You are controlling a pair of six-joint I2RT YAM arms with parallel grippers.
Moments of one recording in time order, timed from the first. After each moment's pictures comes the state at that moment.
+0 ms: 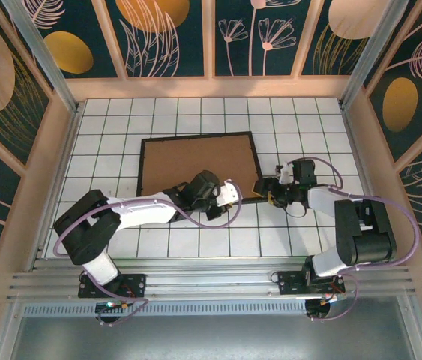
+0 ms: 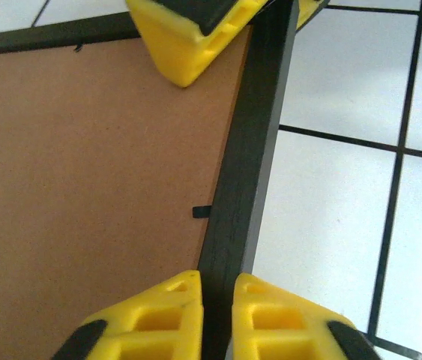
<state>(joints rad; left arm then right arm) -0.92 1.67 0.89 0.06 0.13 0.33 0.14 1.48 0.57 -0.04 -0.75 0.58</state>
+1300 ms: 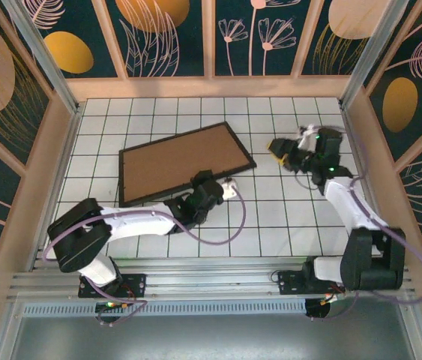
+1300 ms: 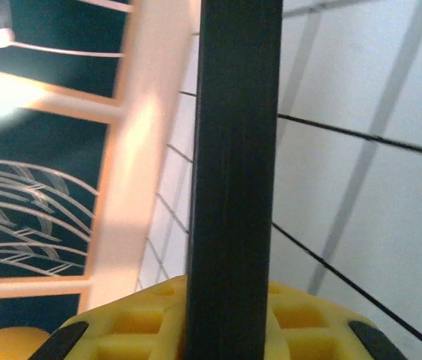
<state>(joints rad) -1.03 1.58 0.91 0.17 -0.74 0.78 0.01 1.24 0.87 -0.09 -0.76 0.75</state>
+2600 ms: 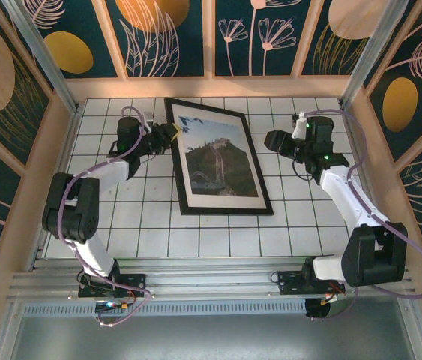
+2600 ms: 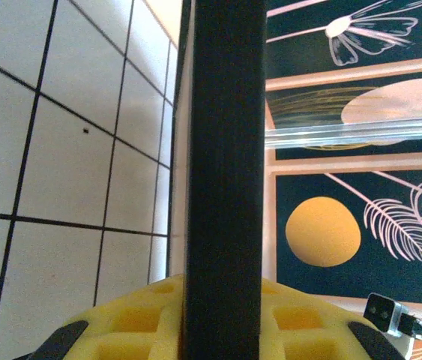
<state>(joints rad) -0.20 1.76 1.00 0.46 0.66 -1.23 0.14 1.33 1.00 -0.25 -0.42 0.44</state>
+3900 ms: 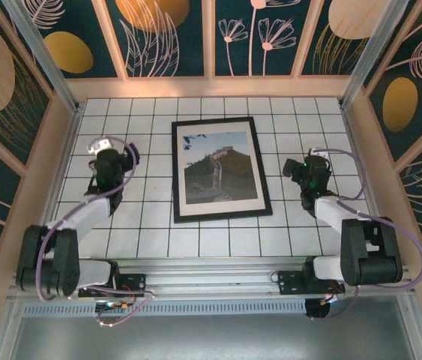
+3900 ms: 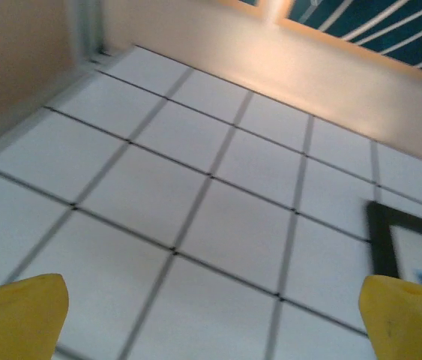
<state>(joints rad) -0.13 1.28 0.54 0.36 -0.35 -0.38 0.08 1.33 0.48 0.31 0.22 0.27</state>
